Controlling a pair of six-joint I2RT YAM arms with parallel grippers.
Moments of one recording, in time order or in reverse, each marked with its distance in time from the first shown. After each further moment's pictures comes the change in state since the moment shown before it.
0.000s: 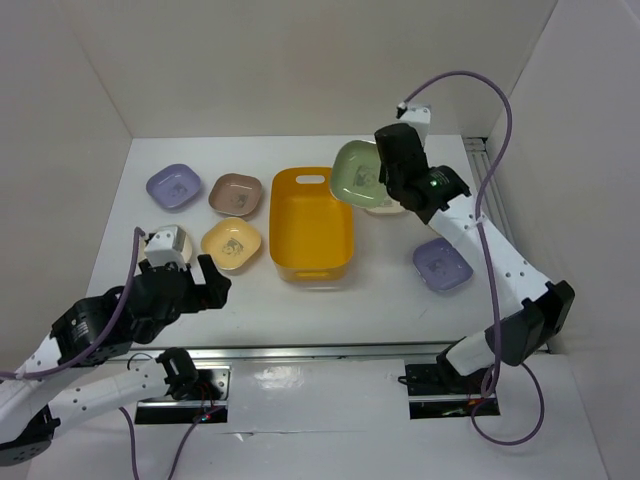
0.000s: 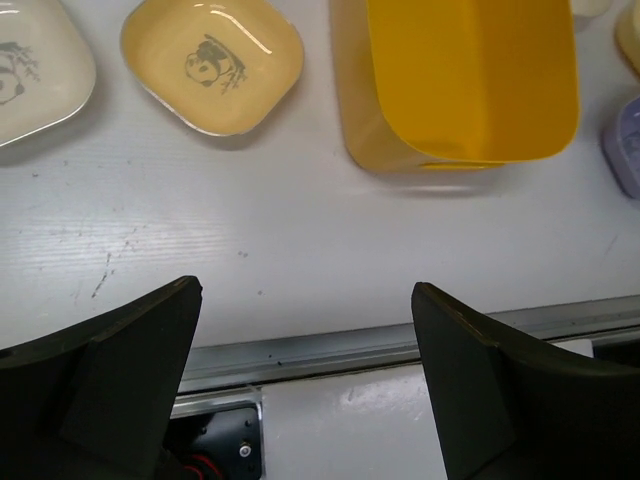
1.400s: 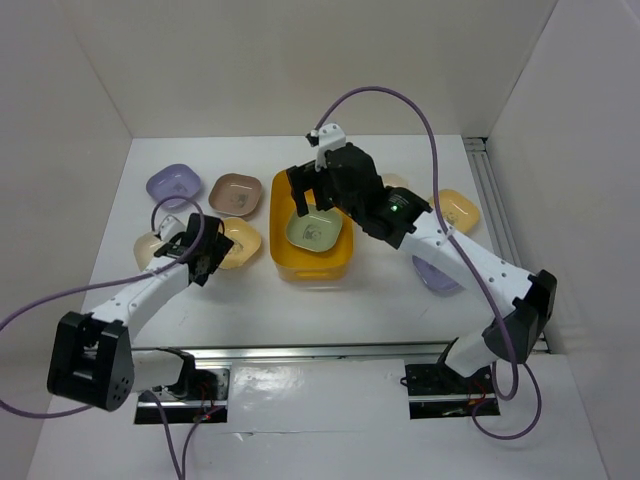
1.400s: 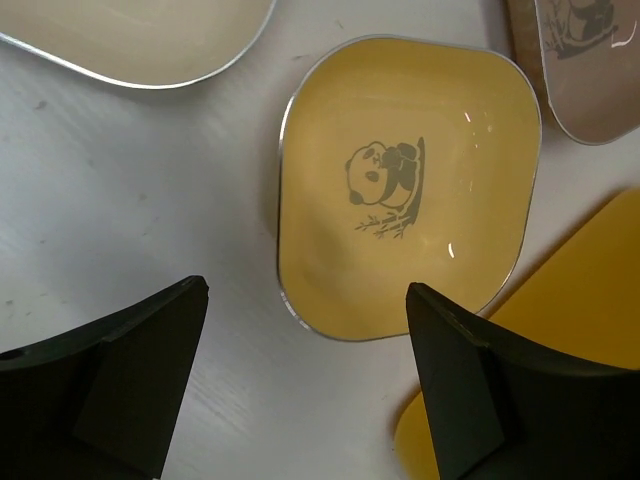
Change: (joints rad) left arm 0.718 0.622 -0.321 0.621 0.179 -0.410; right arm 0.294 0.059 0.001 0.237 -0.406 -0.238
